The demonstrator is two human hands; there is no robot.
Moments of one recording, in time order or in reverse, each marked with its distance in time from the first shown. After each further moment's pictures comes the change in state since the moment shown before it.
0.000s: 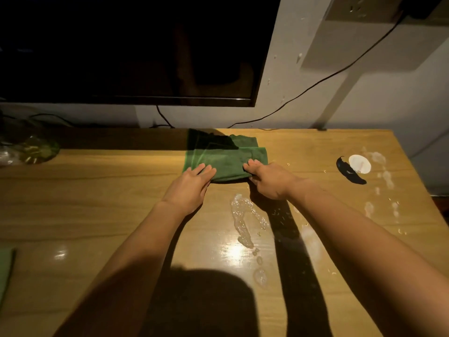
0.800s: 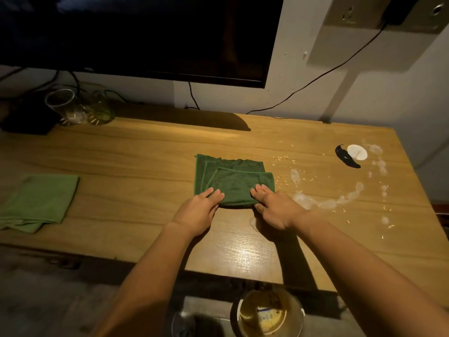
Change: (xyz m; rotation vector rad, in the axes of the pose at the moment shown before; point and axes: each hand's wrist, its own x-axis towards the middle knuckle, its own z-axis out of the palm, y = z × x) left_hand -0.166 0.072 0.027 -0.106 -0.063 -0.141; right_hand -0.135 -0.023 0.086 0.016 -0.055 -0.128
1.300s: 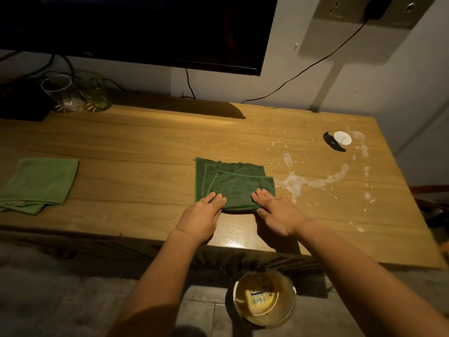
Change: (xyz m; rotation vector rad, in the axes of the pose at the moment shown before) left_hand -0.060 0.021 0.029 -0.025 0.002 -0.008; right_hand -0.062 -0.012 0.046 0.061 0.044 0.040
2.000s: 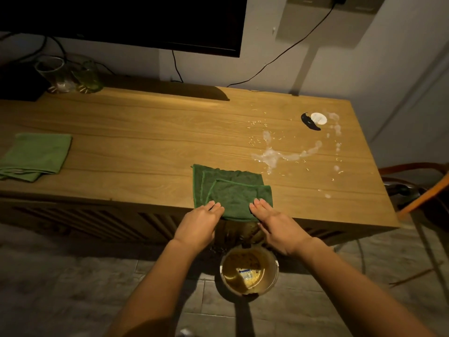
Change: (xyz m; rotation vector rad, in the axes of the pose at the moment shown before) left_hand -0.088 0.069 0.040 0.182 -0.002 0.107; right_hand -0.123 0.021 0.053 -0.010 0.057 -0.103
